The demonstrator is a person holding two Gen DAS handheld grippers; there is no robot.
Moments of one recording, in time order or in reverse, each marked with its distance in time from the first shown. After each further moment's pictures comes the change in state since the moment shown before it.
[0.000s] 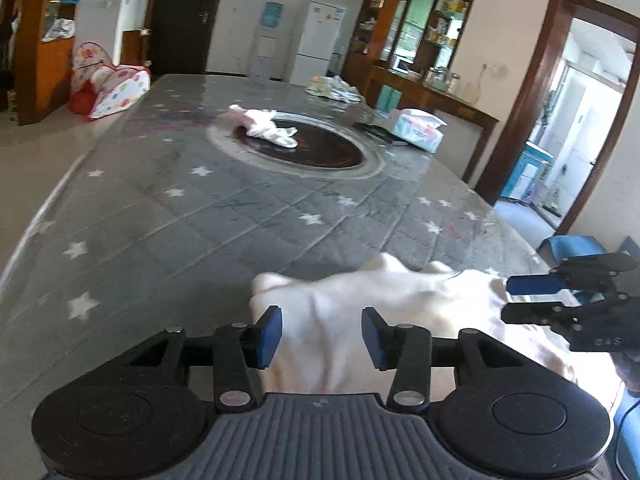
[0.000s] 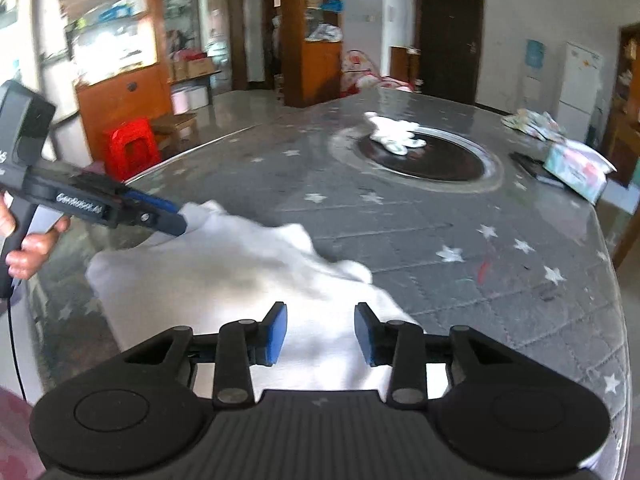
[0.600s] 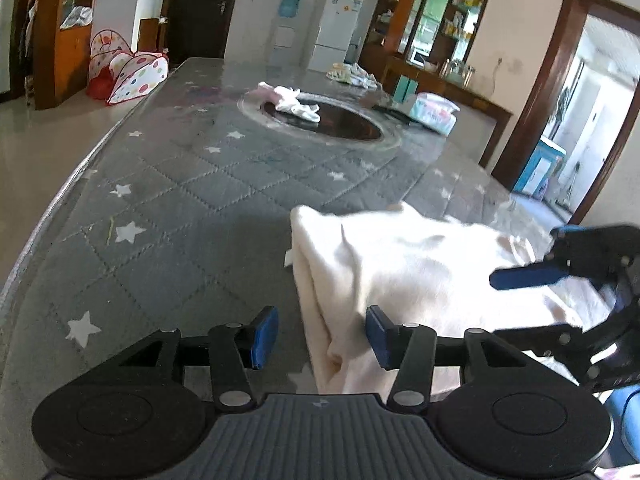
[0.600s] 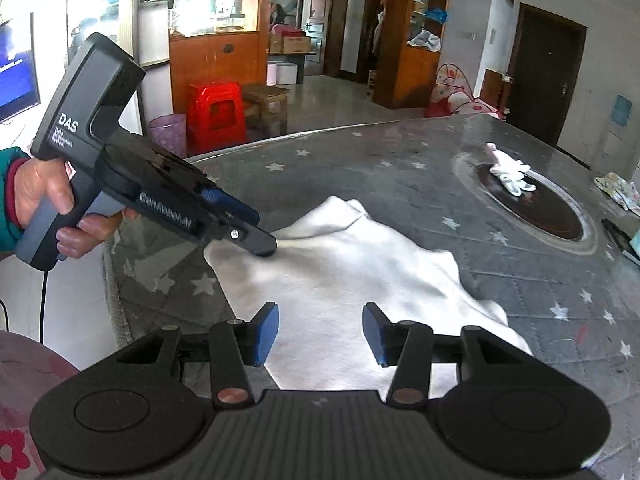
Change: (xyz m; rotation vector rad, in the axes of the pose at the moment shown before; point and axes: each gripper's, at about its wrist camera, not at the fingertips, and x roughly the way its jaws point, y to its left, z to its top) left arm -0.027 0.009 -0.041 -0.006 0.025 0.035; right arm 0.007 0.090 0.008 -0.239 0.020 0.156
